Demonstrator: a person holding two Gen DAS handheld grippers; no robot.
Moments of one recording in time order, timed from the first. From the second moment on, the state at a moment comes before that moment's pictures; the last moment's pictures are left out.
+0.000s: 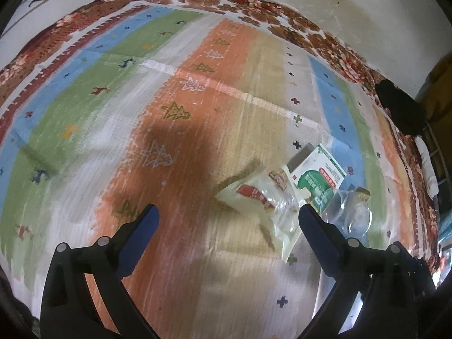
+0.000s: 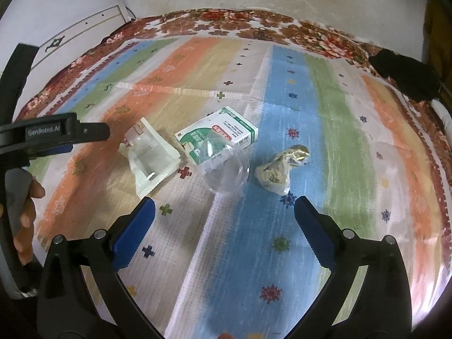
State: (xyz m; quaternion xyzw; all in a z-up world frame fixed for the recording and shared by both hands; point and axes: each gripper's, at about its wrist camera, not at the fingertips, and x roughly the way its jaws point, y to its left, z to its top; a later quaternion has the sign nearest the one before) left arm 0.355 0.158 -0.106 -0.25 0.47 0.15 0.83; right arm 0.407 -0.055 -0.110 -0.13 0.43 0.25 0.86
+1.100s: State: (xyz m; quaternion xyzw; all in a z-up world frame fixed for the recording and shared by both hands) left arm 0.398 0.147 -0.162 -0.22 0.53 0.06 0.82; right arm 0.454 -0.033 -0.146 -0.16 0.45 0.25 0.84
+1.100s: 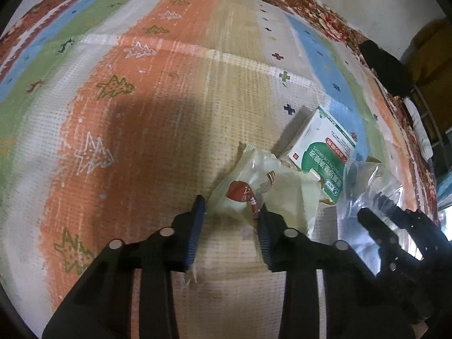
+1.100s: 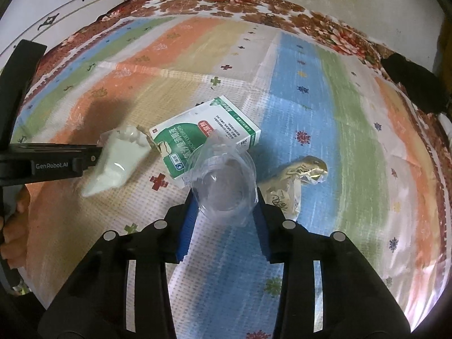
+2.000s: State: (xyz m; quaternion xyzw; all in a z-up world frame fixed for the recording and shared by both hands) left arm 0.376 0.098 -0.103 -0.17 0.53 0.09 0.83; right arm 0.412 -0.071 -0.120 -0.17 0.47 0.22 0.84
